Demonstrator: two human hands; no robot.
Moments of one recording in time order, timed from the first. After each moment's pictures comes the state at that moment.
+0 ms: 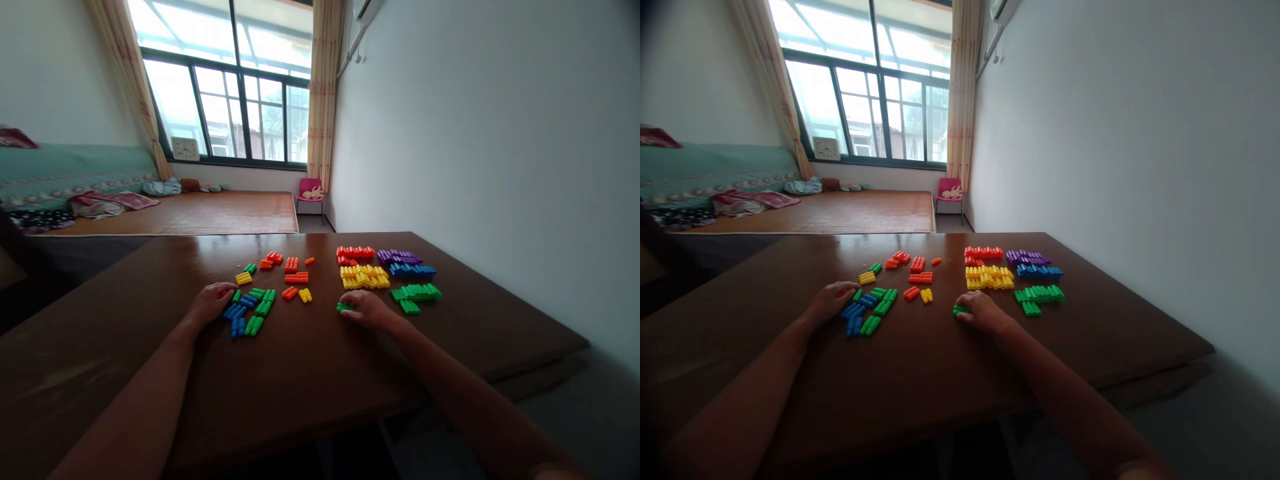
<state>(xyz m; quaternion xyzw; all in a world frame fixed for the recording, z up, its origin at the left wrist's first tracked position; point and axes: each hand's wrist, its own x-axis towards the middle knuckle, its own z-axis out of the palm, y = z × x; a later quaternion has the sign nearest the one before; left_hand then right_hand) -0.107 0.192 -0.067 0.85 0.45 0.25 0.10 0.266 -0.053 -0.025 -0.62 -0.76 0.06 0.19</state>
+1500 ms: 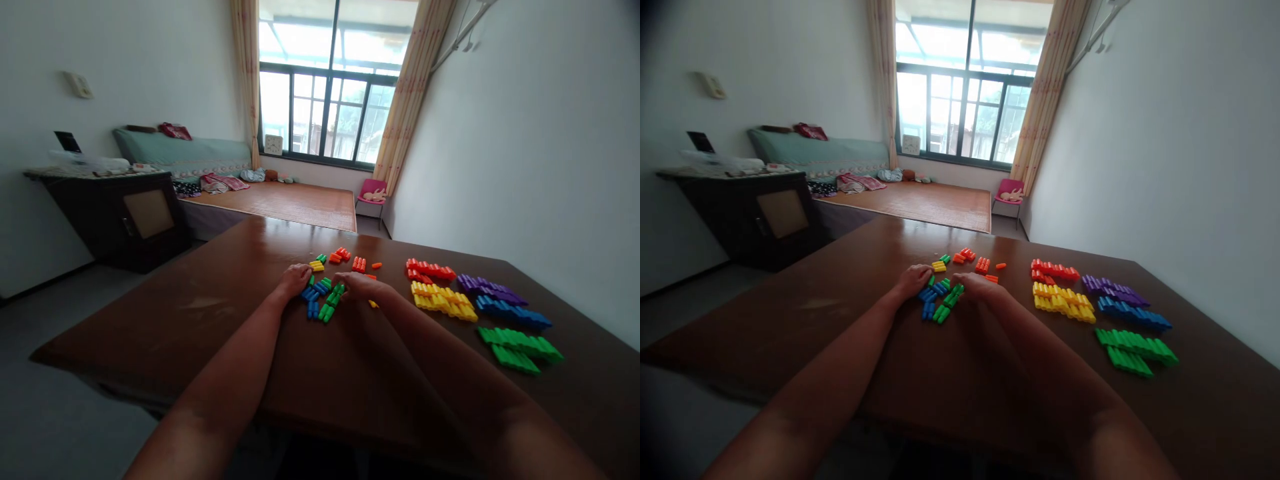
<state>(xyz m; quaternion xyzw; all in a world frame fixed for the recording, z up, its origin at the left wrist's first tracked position) -0.093 0.172 -0.068 0.83 0.46 0.30 0.11 0.137 0.104 -0.014 -0.48 -0.87 0.12 0.09</state>
